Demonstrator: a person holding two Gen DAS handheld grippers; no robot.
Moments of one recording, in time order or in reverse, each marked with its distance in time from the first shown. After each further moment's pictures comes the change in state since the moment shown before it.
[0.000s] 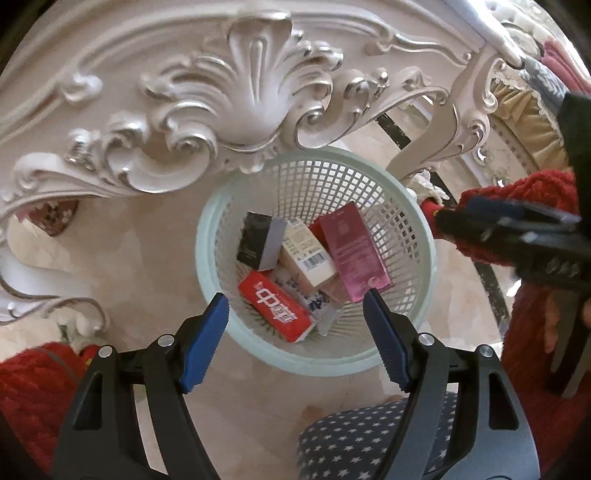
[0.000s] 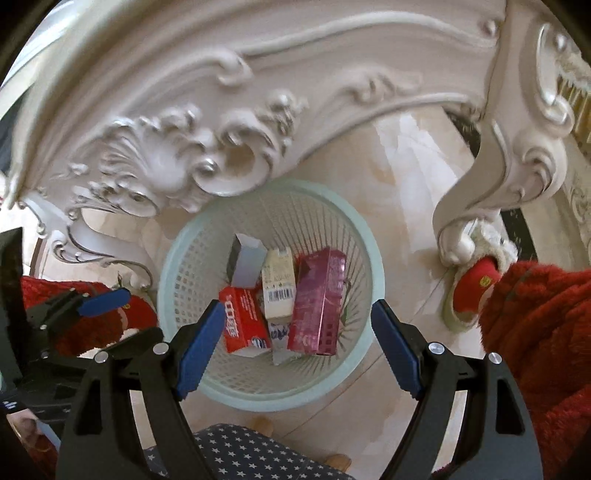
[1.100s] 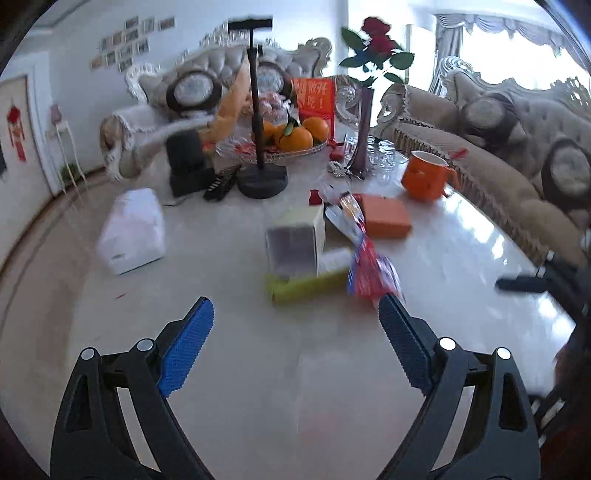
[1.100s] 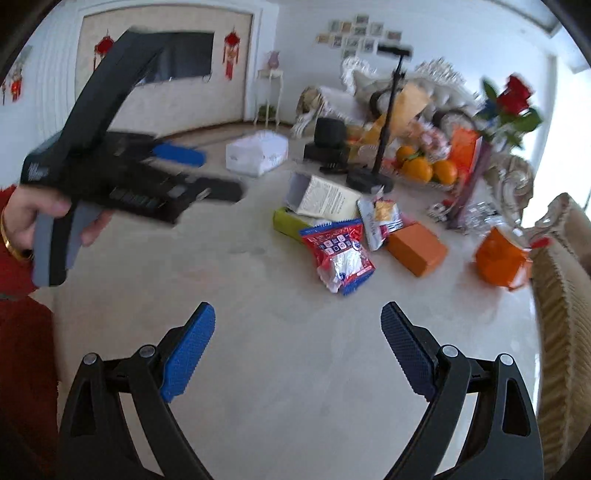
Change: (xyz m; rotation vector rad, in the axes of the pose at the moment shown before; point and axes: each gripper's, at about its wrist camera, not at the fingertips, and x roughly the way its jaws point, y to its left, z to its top) left arm -0.128 0.169 0.380 -0.086 -0.391 0.189; right arm -0.018 0.111 0.344 -0.715 -0.264 0.158
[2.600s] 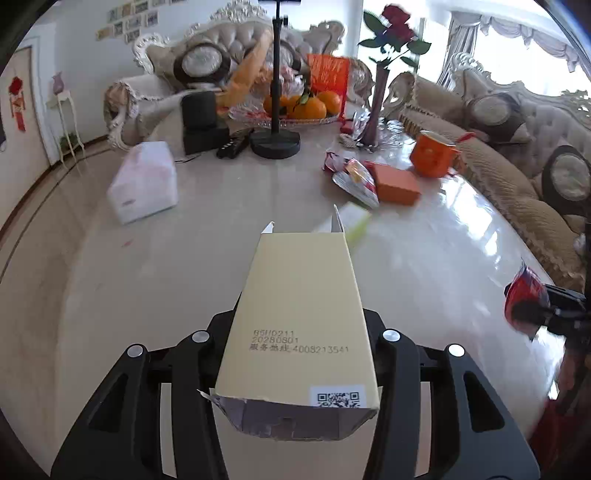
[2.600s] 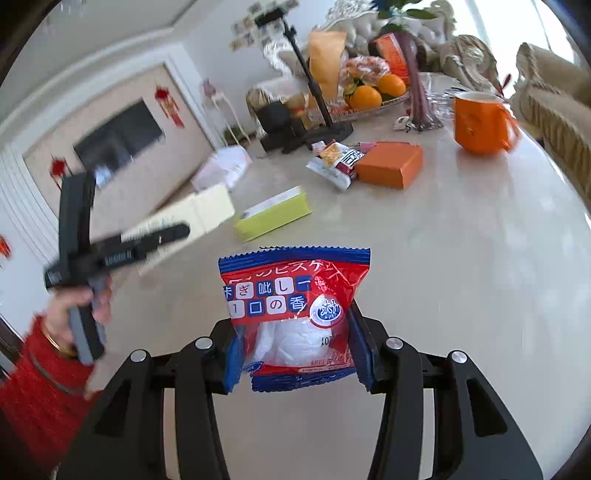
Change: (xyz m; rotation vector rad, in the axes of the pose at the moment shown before) left arm -0.051 0.022 -0.068 -0.060 0.040 -0.014; right arm -0.058 -0.026 -0.081 0.579 -0.078 0.199
